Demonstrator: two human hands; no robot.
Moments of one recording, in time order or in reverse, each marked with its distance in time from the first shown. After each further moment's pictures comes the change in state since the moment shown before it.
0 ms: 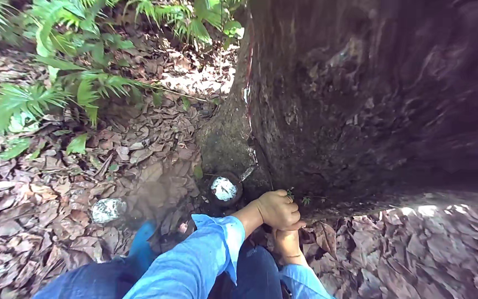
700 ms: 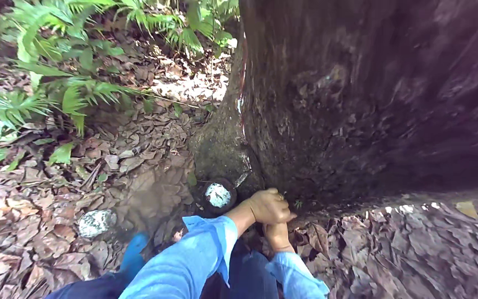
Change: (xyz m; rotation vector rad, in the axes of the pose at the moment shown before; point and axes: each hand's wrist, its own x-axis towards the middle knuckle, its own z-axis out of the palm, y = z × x) left_hand 0.004 -0.016 -0.006 0.000 0.052 -0.020; right_hand 0.022 -0.011 0.009 -0.058 -0.155 0.110
